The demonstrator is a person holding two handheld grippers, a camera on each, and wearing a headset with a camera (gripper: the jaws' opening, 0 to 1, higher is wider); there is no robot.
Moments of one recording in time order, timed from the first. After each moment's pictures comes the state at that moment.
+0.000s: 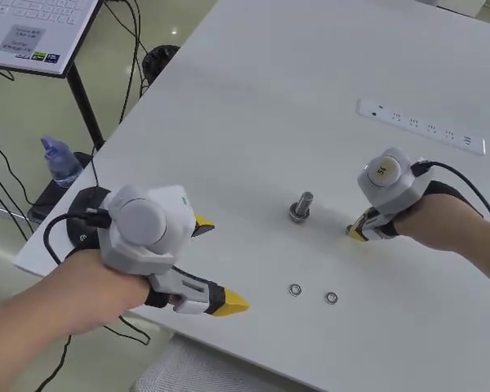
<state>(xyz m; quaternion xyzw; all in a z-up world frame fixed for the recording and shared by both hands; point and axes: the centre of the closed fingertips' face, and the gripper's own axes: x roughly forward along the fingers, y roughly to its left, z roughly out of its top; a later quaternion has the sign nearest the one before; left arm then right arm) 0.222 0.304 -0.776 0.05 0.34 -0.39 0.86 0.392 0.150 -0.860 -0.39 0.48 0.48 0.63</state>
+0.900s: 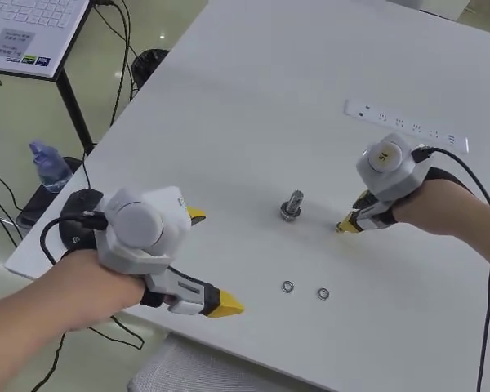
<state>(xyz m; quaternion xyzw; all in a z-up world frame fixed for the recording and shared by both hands) 0.225 0.304 -0.776 0.07 0.32 -0.39 0.86 0.398 0.154 -0.824 -0.38 0.45 0.49 0.65</state>
